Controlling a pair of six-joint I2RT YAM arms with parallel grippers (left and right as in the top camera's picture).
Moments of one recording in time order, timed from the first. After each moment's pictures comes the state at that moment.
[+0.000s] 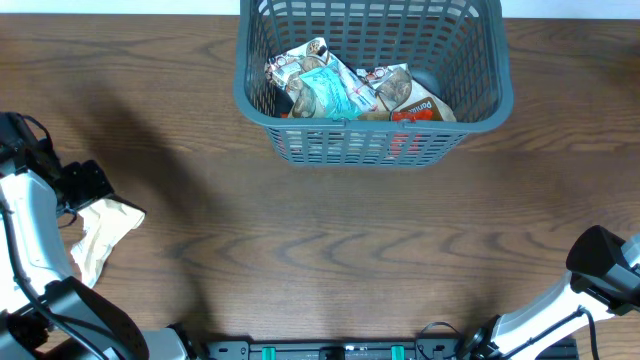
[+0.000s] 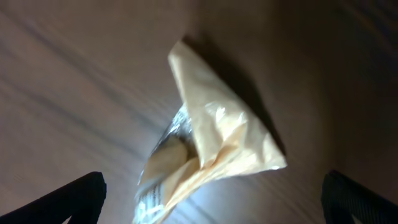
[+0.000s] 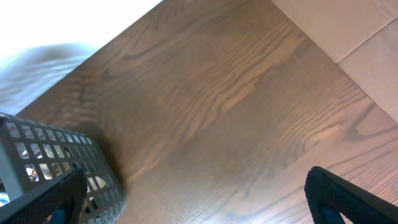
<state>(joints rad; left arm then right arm) 0.57 1.56 1.21 -0.94 -0.08 0.02 -0.58 1.98 2.75 -1.69 -0.08 0.16</state>
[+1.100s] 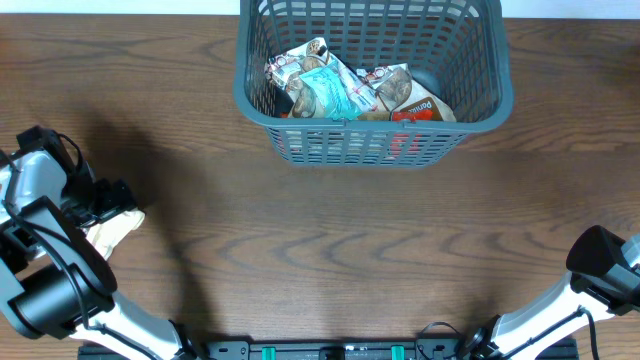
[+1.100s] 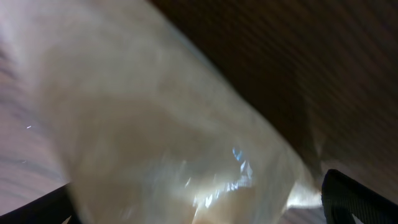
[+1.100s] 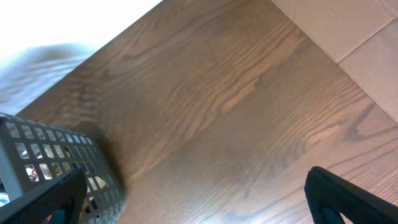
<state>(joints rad) 0.57 1.88 1.20 -0.94 -0.04 0.00 -0.58 1.98 2.75 -1.69 -0.08 0.16</state>
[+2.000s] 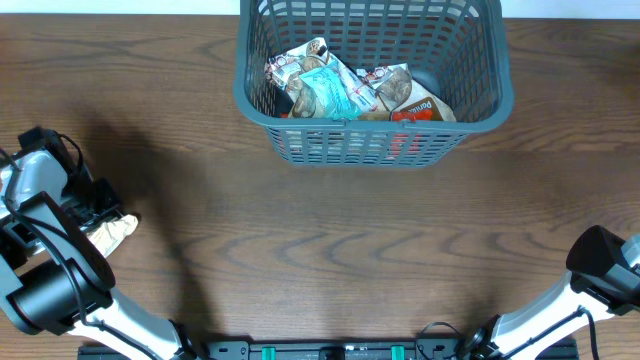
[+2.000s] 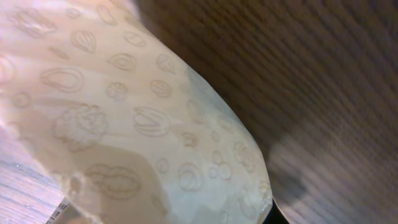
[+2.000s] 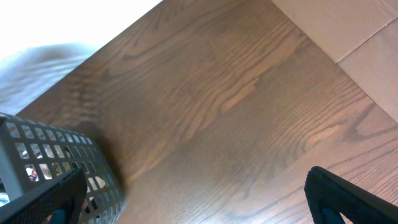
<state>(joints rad) 0.57 1.91 1.20 -0.91 -0.04 -0.08 -0.58 1.98 2.75 -1.69 -0.08 0.16</state>
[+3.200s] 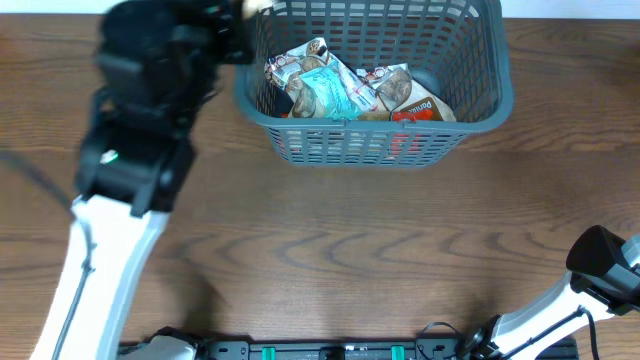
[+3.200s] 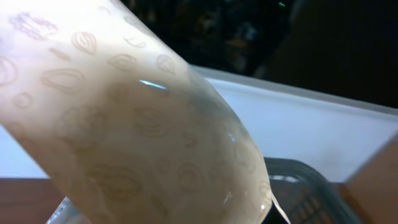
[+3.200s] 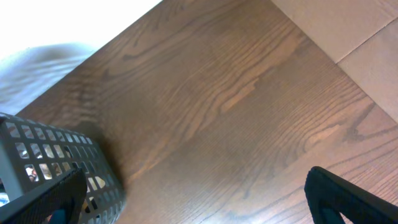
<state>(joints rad) -0.35 1.40 1.63 -0.34 -0.04 -0.33 -0.58 1.98 2.75 -1.69 -0.08 0.16</state>
